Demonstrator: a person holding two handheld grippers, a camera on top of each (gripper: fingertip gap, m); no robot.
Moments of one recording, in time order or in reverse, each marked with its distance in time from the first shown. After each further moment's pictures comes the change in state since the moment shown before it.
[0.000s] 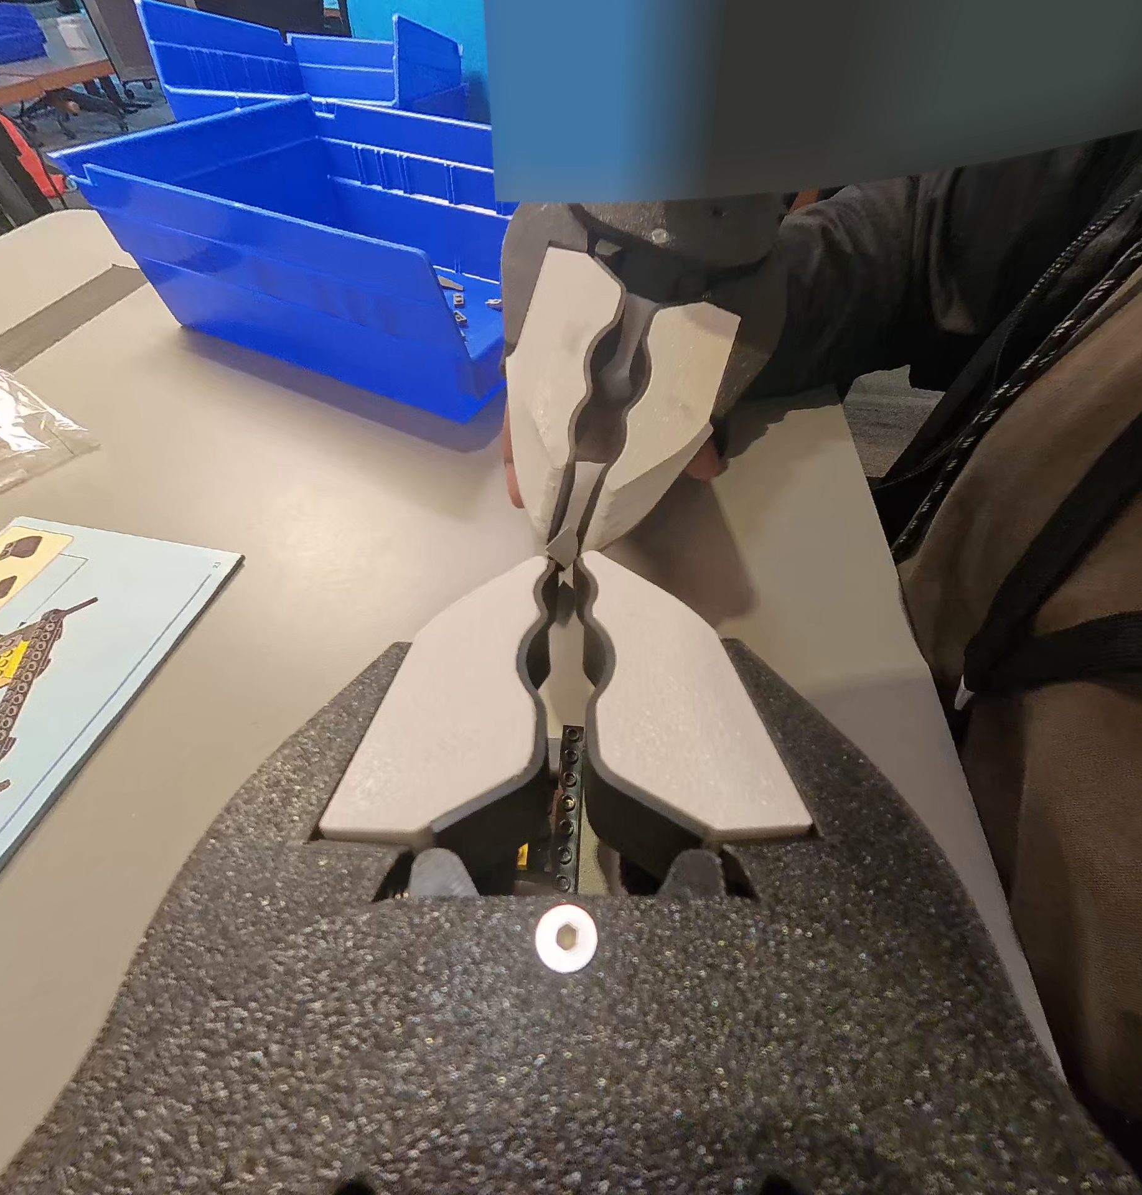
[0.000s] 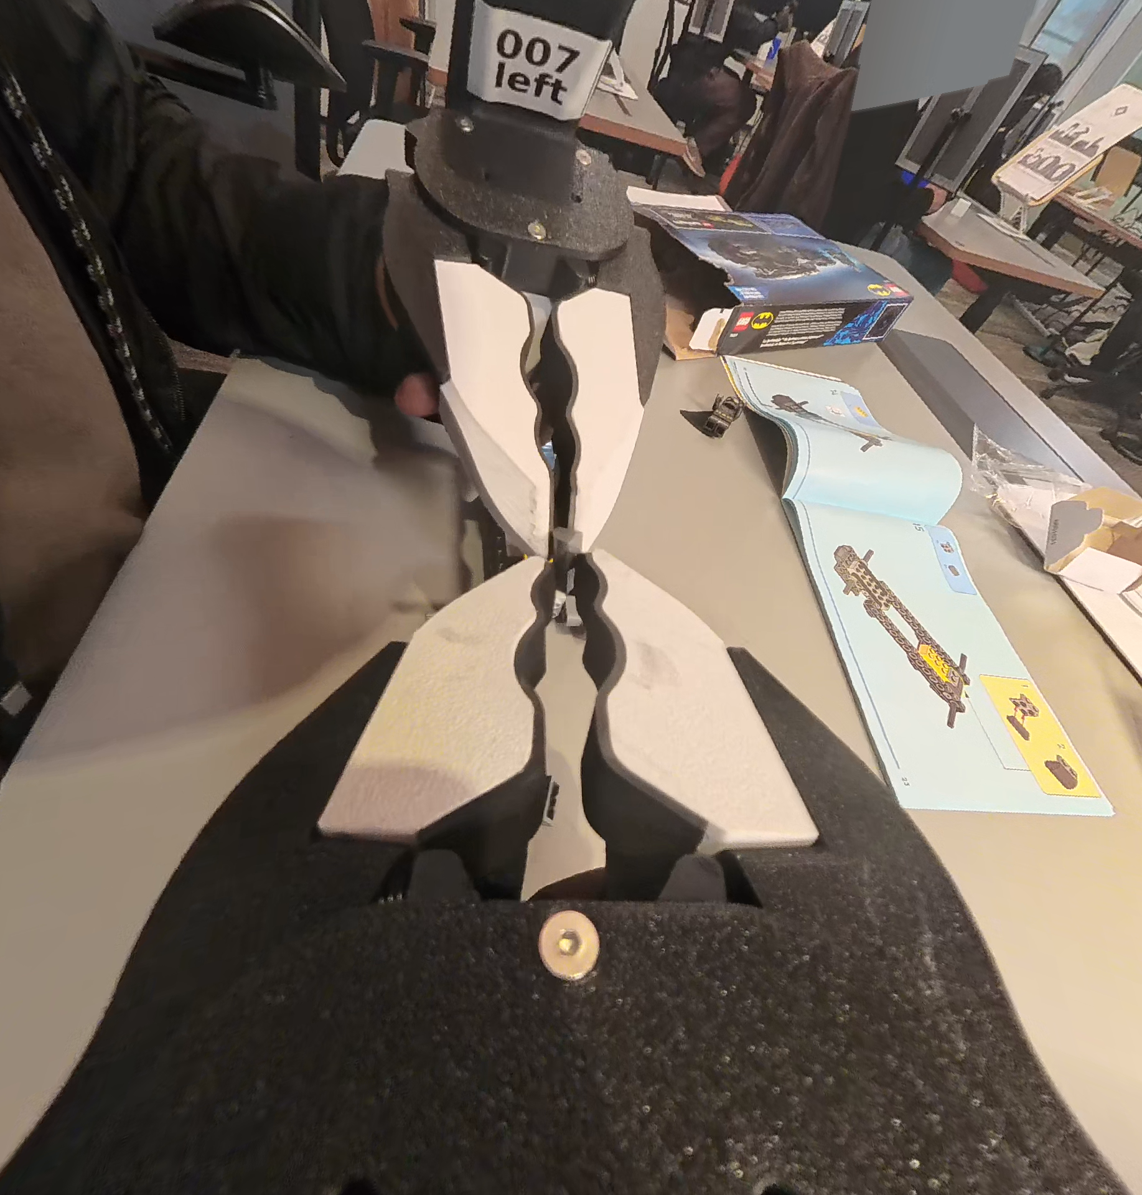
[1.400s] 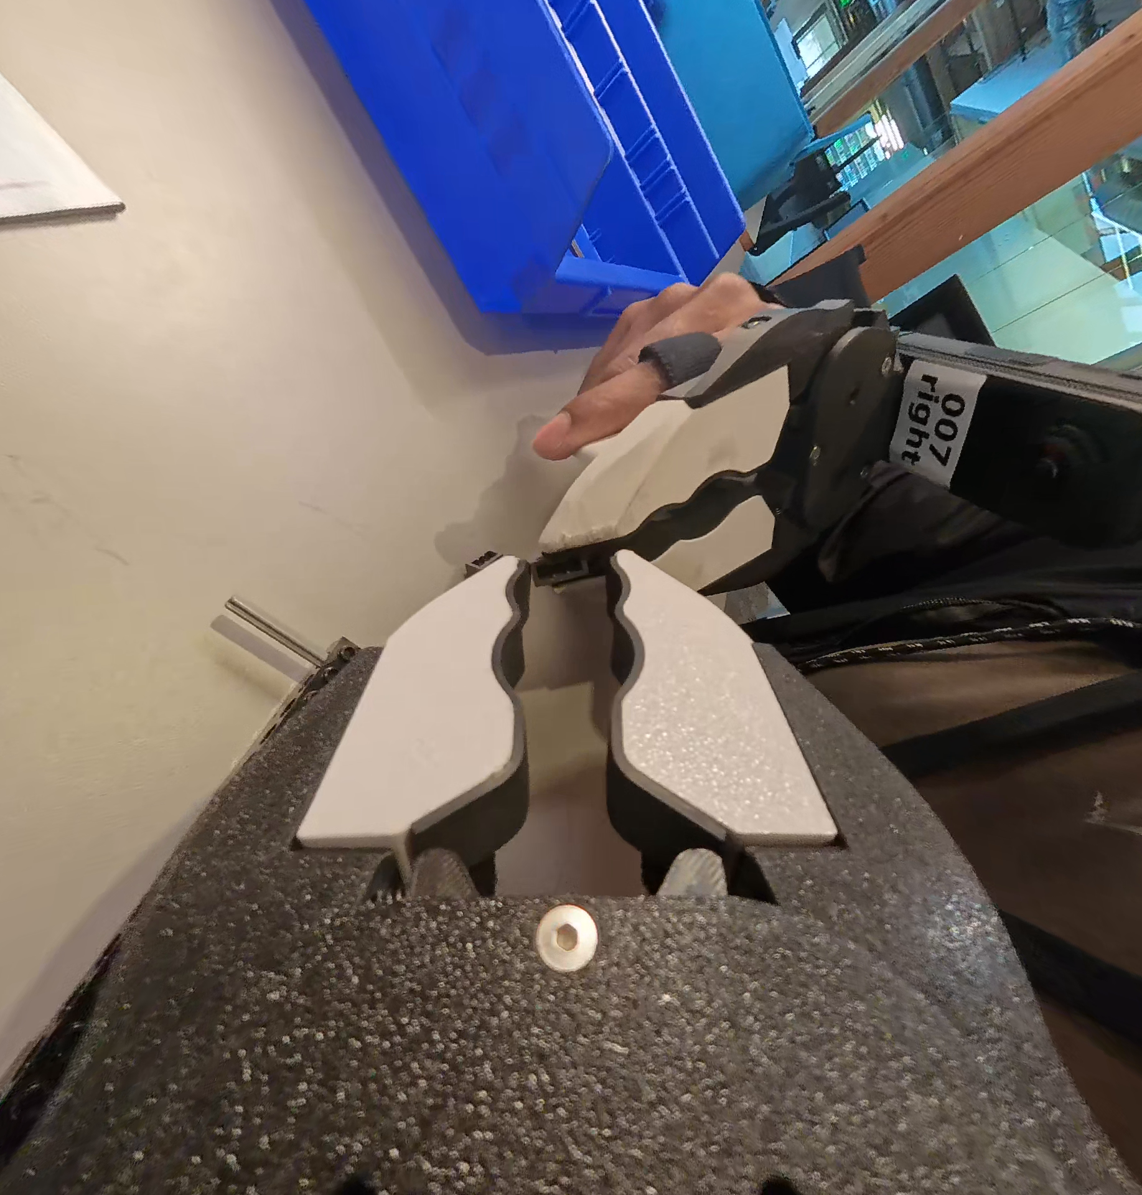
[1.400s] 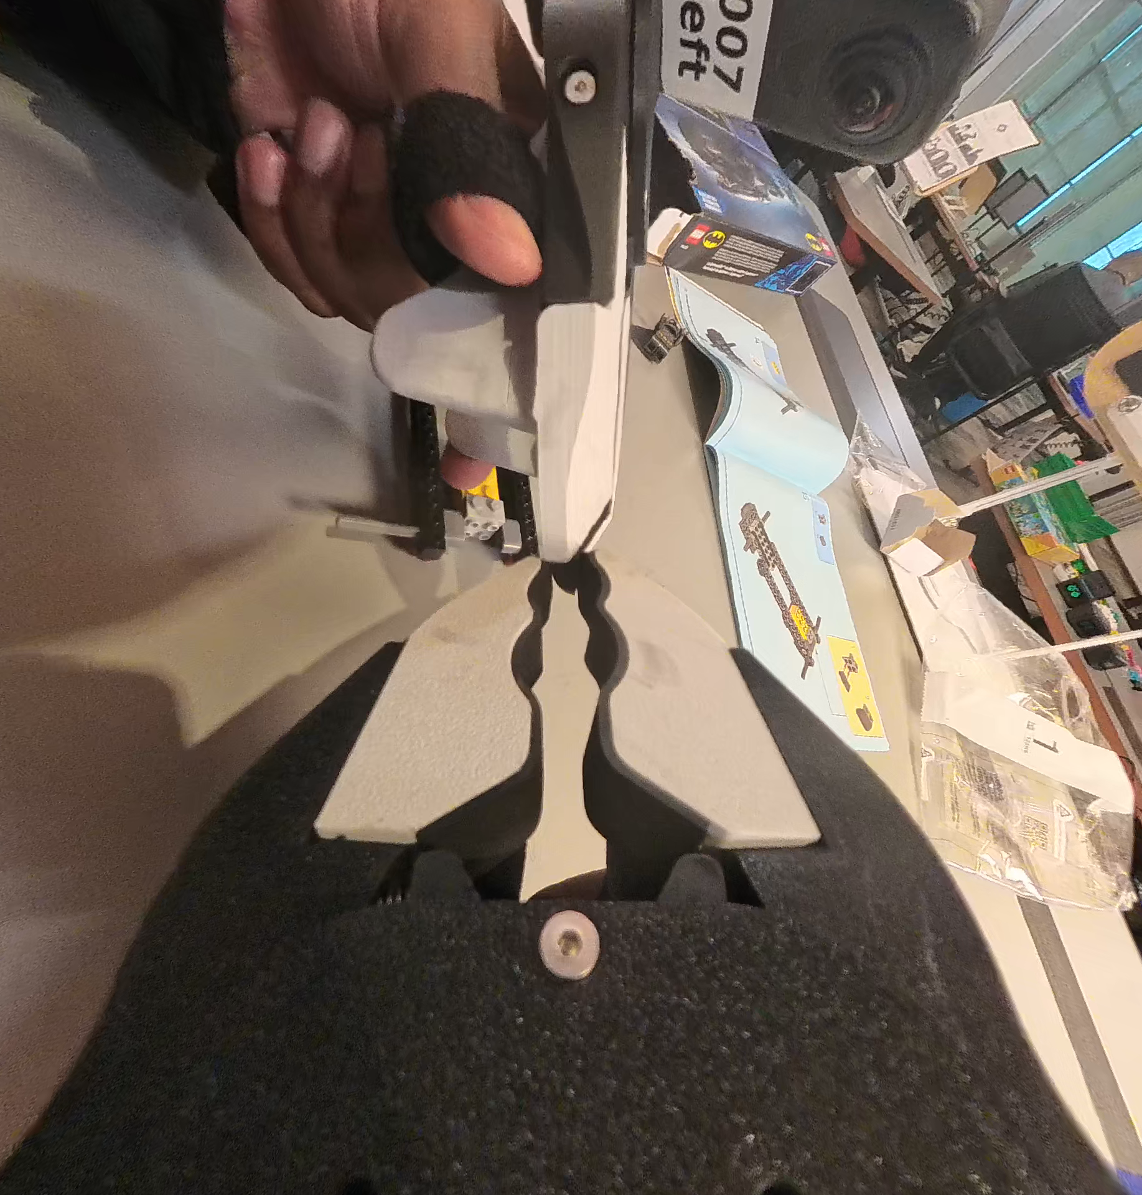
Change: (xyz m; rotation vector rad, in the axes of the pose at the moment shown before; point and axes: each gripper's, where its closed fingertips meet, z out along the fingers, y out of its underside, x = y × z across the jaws) left arm -0.009 0.008 0.015 -0.048 0.048 -0.802; right arm 0.009 0.022 0.005 -0.201 0.169 -0.283
